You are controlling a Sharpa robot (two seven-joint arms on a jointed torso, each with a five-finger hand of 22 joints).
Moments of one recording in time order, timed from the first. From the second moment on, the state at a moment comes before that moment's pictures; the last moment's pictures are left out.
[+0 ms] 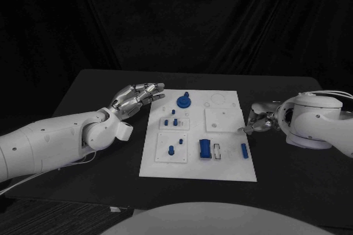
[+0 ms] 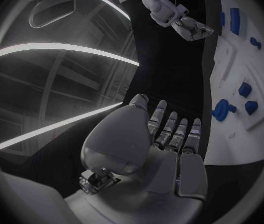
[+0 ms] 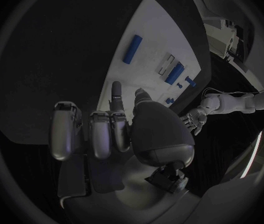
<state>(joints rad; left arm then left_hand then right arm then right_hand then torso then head) 1.14 -0.84 -0.21 1.35 -0.05 0.18 0.67 1.49 0.17 -0.10 0.28 0.59 0.66 0.18 0.14 0.06 0.18 0.24 0.45 0.05 0.09 0.25 0.28 0.04 0.09 0.13 0.29 0.04 0.27 1.33 -1.04 -0.21 1.77 -1.33 0.10 -0.60 1.13 0.04 -0.14 0.28 0.29 1.19 0.04 0.13 0.46 1.46 -0.02 1.57 1.31 1.47 -0.08 1.57 1.31 0.05 1.47 0.04 1.39 1.31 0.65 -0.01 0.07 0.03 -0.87</state>
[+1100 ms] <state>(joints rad) 1.14 -0.84 -0.21 1.34 -0.05 0.18 0.67 1.50 0.17 -0.10 0.28 0.59 0.66 0.18 0.14 0.06 0.18 0.24 0.45 0.05 0.09 0.25 0.28 0.04 0.09 0.13 0.29 0.04 0.26 1.25 -1.00 -0.21 1.74 -1.32 0.17 -0.63 1.17 0.03 -0.13 0.21 0.33 1.21 0.02 0.14 0.49 1.47 -0.04 1.57 1.31 1.46 -0.10 1.57 1.31 0.05 1.47 0.01 1.38 1.31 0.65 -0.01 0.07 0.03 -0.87</state>
